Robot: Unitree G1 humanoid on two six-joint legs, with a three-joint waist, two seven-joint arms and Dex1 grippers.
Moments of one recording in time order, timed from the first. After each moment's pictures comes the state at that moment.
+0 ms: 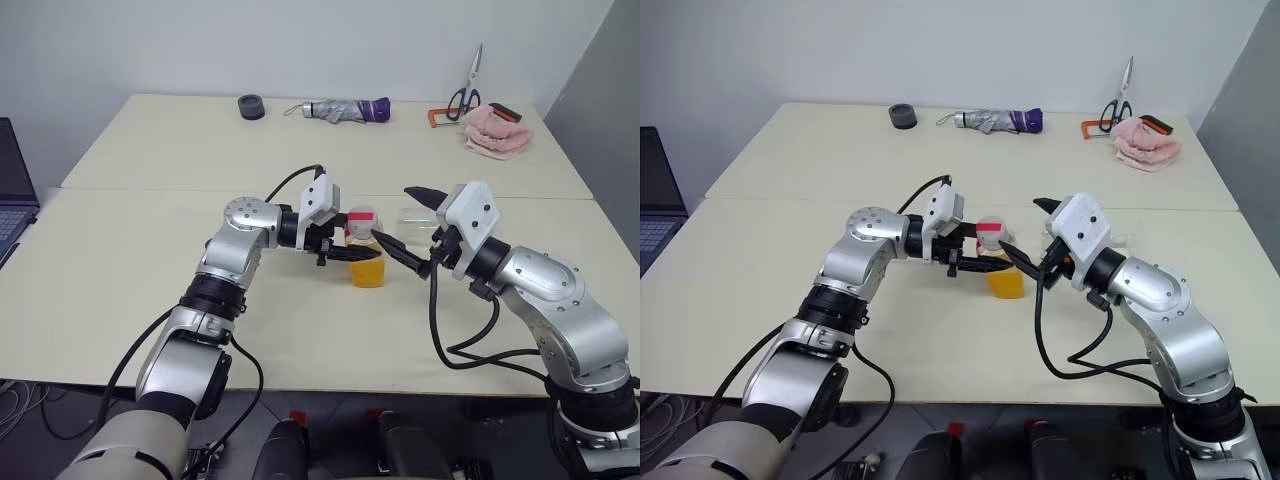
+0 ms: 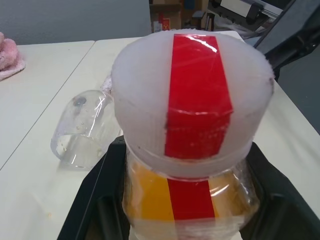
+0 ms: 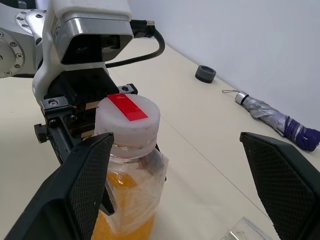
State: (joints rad) left arm -0.88 0.35 -0.19 0.48 -0.23 0.12 -1.36; right arm -0.41 -0.53 0.08 -0.58 0.30 0.61 0.52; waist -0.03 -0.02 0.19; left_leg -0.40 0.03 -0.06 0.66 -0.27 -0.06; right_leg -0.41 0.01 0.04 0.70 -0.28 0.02
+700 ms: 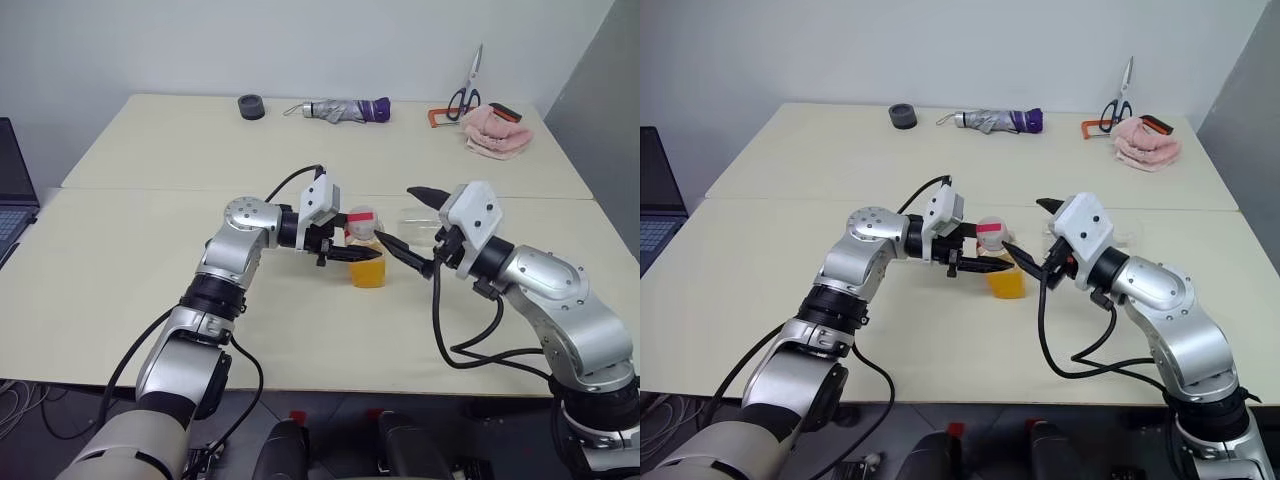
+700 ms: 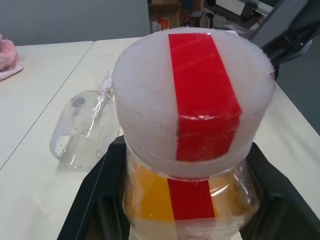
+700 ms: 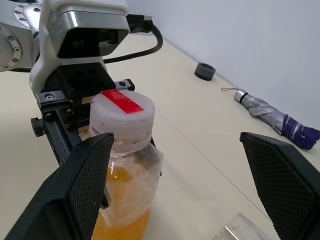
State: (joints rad) left arm -0.88 0.35 -0.19 0.48 -0.22 0.11 -1.36; right arm -0.41 -0.55 0.06 -0.58 0.30 0.61 0.55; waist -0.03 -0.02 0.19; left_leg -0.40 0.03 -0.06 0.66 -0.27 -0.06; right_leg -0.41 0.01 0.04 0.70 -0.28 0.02
